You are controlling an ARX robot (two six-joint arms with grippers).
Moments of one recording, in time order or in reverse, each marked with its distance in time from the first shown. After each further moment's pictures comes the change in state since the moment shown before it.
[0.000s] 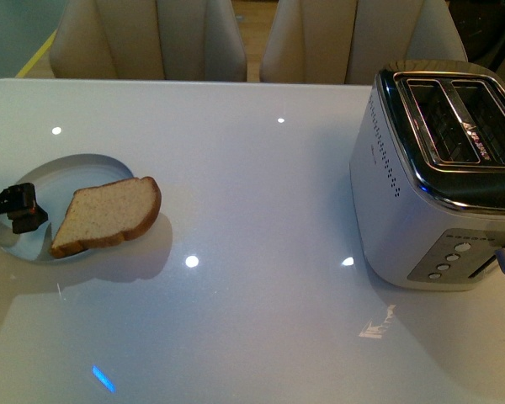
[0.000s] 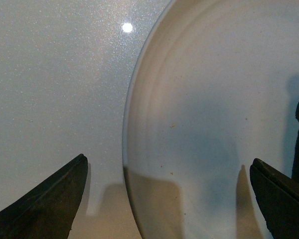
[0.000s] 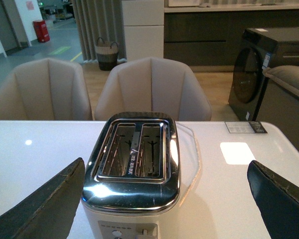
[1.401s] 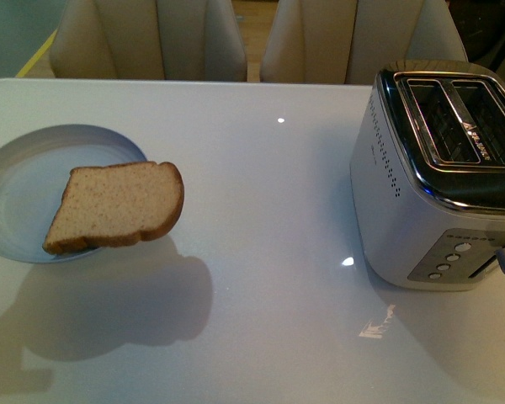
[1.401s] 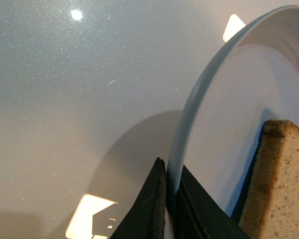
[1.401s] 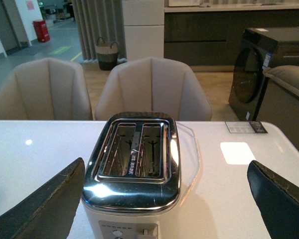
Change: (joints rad) left arm 0.048 -0.400 -0.361 0.047 0.240 -0.407; right arm 0.000 0.000 0.000 0.000 0.000 0.000
